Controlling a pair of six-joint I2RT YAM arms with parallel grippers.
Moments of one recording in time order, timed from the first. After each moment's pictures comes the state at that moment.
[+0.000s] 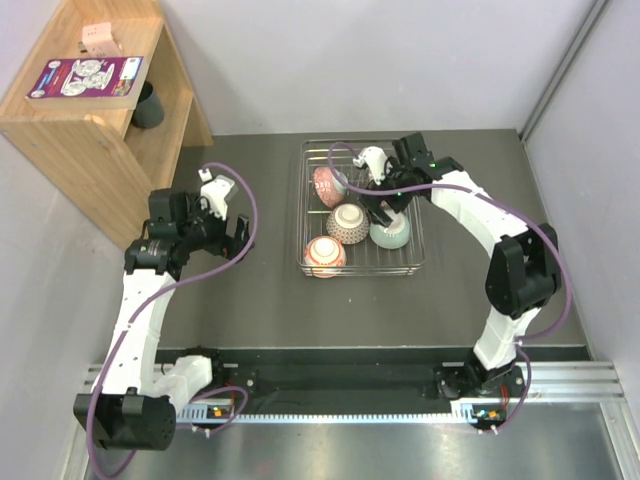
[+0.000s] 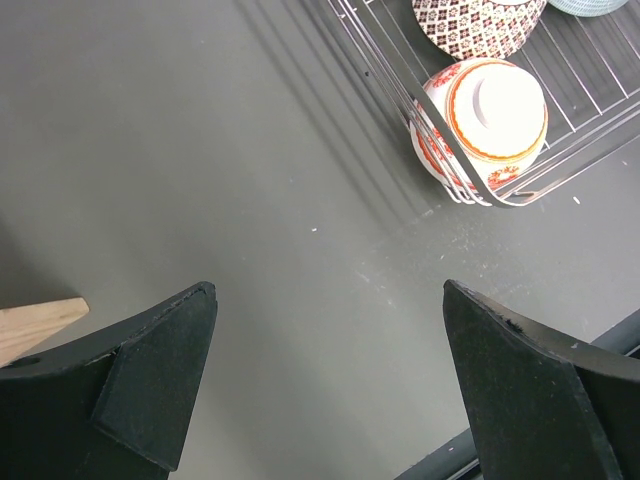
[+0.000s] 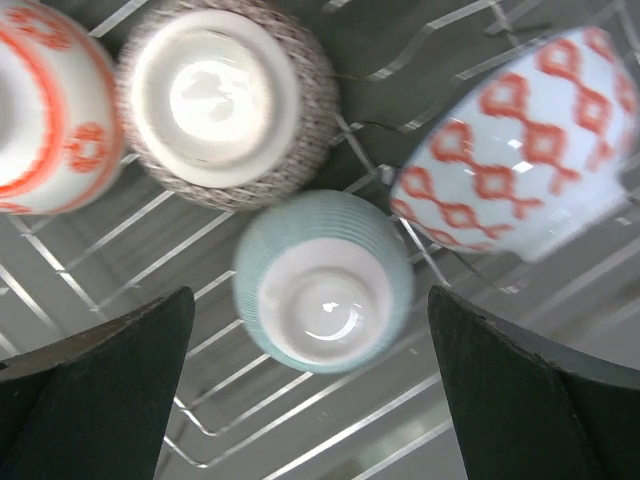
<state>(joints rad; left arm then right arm) -0.01 1.00 1.04 -0.73 0.47 0.29 0.42 1.78 1.54 -0.70 -0.24 -0.50</state>
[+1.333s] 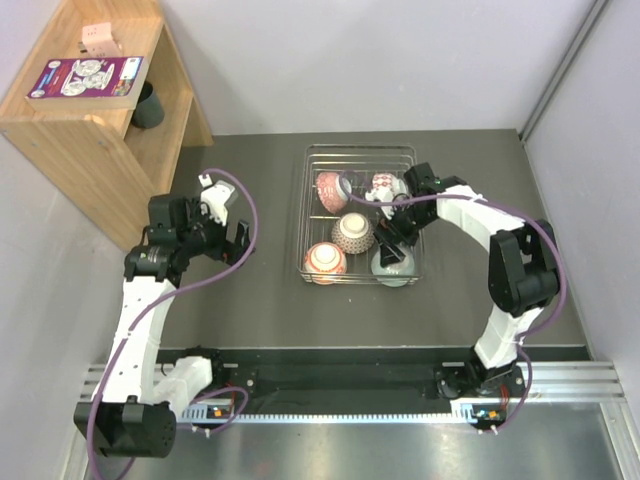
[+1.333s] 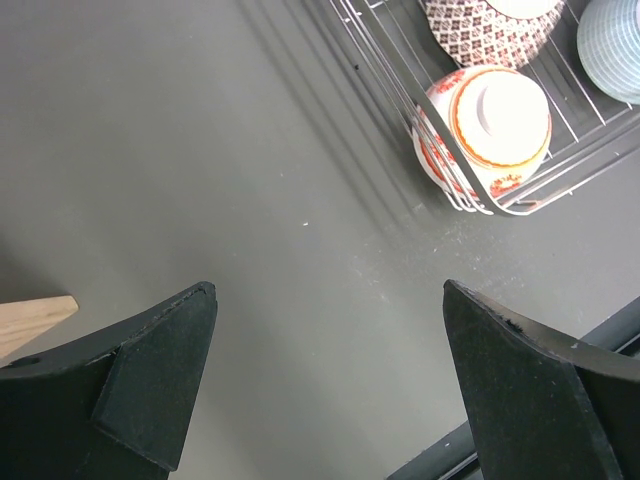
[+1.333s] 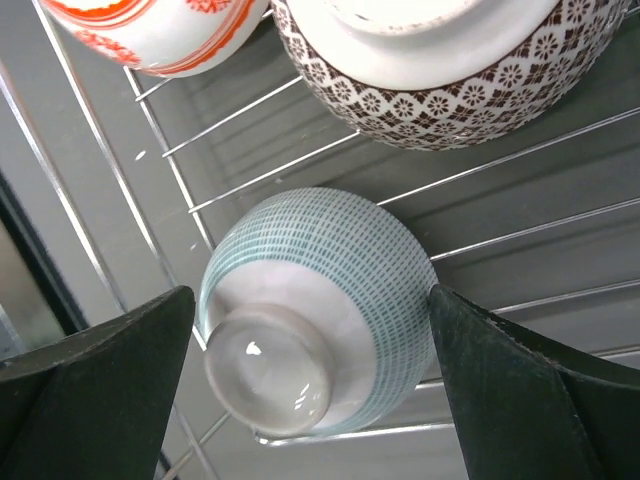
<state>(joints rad) -0.01 0.96 1.00 -0.73 0.48 0.29 0.34 1.79 1.31 -0.82 -0.59 -0.61</state>
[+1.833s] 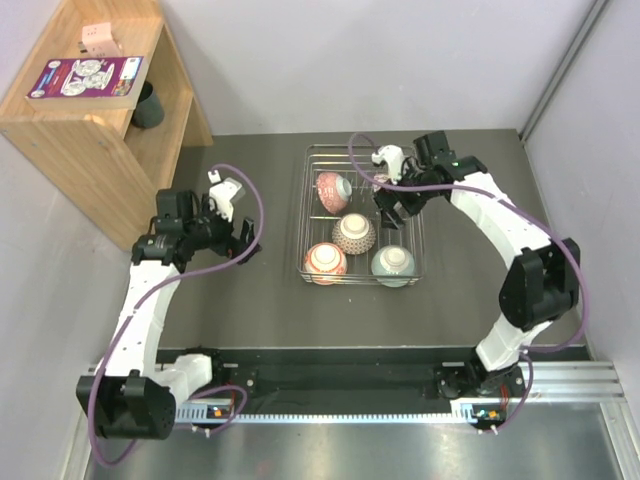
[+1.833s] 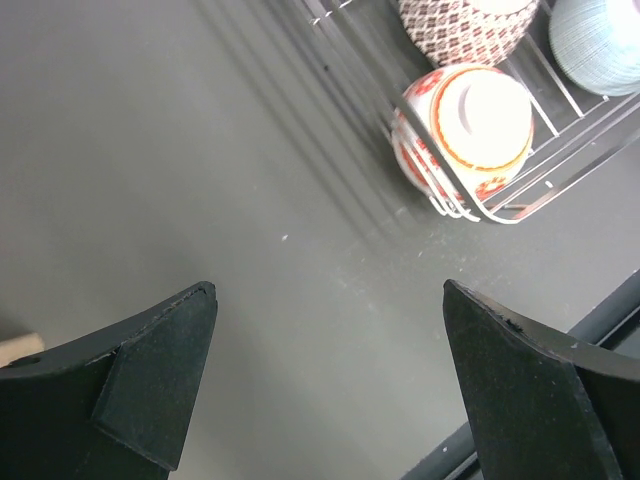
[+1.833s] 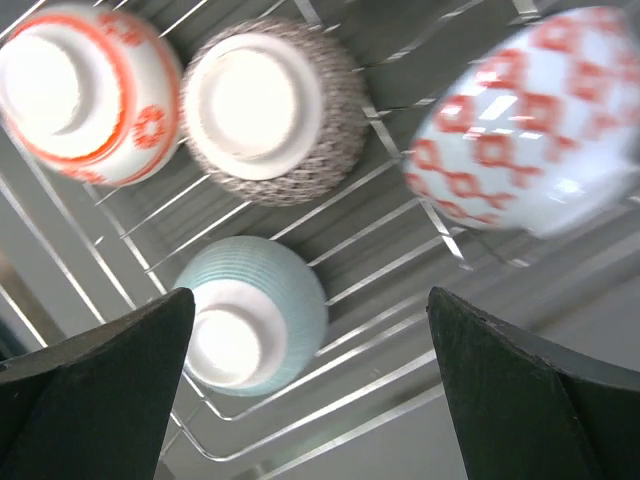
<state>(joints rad) -0.01 1.04 1.00 -0.70 0.56 0.32 0.35 1.70 1.50 -0.83 -0.45 -0.49</state>
